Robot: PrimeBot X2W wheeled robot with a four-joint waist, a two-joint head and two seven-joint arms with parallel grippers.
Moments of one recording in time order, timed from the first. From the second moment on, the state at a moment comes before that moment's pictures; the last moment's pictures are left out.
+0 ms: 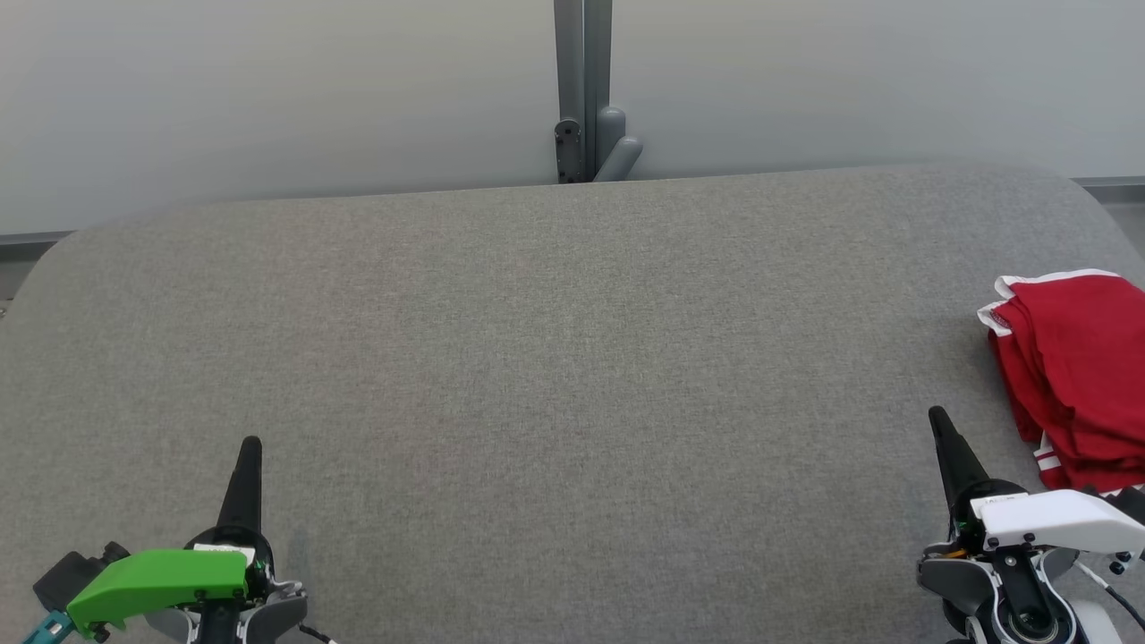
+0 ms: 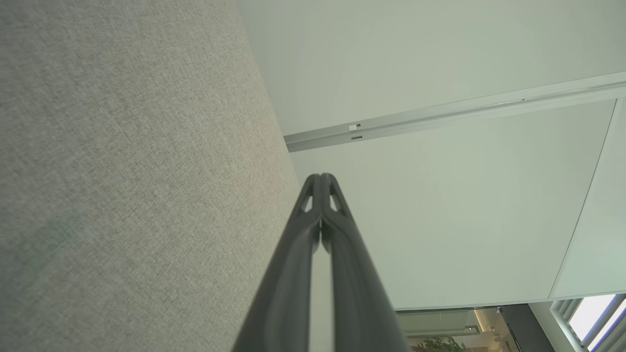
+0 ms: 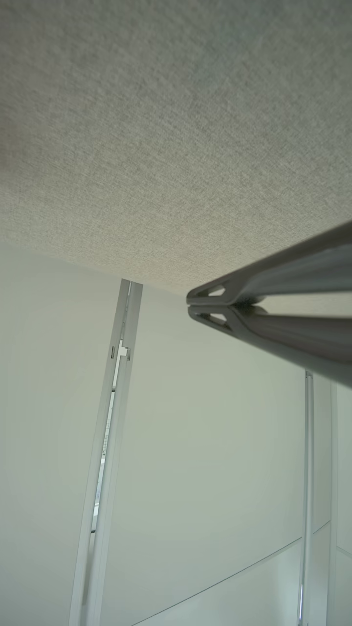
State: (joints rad) left arm -0.07 0.06 0.07 0.27 -1.43 -0.13 0.04; right arm -0.09 -0.04 -0.12 0.27 1.37 0.13 0.06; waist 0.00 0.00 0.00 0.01
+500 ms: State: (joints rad) left arm -0.10 0.06 0.09 0.26 -1.54 -0.13 0.08; right arm -0.11 -0.05 -0.12 0.27 1.50 0.13 0.09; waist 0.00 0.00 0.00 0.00
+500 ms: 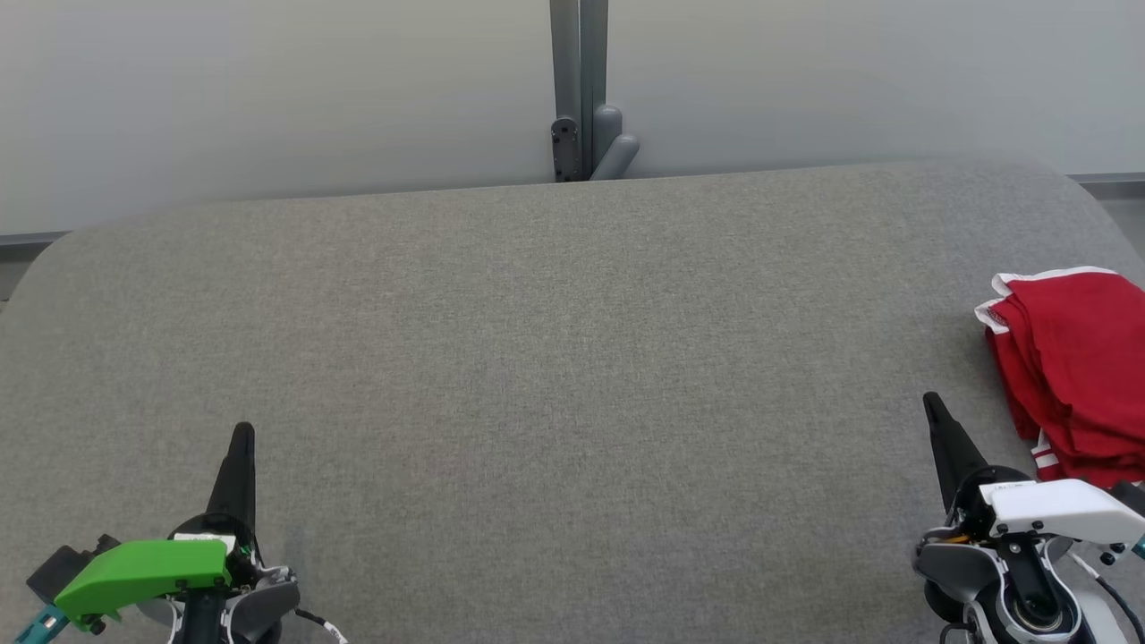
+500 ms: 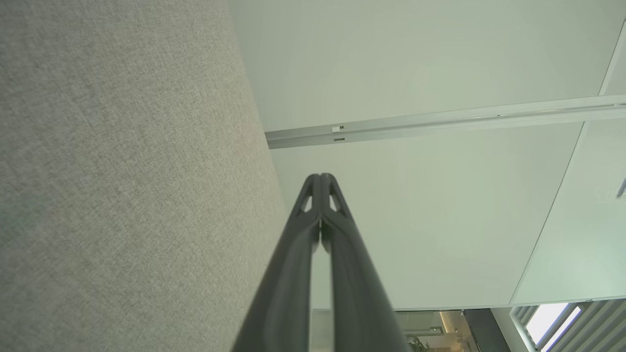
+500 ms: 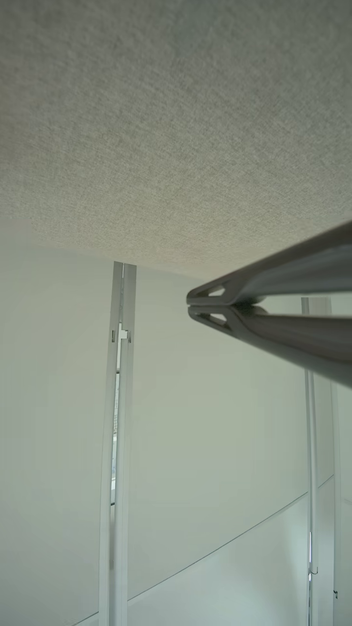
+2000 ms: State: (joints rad) left arm -0.11 0.06 0.11 0.26 -1.62 -0.13 0.11; right arm -0.12 -0.05 -0.11 0.26 1.61 0.13 0.11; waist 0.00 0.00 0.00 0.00
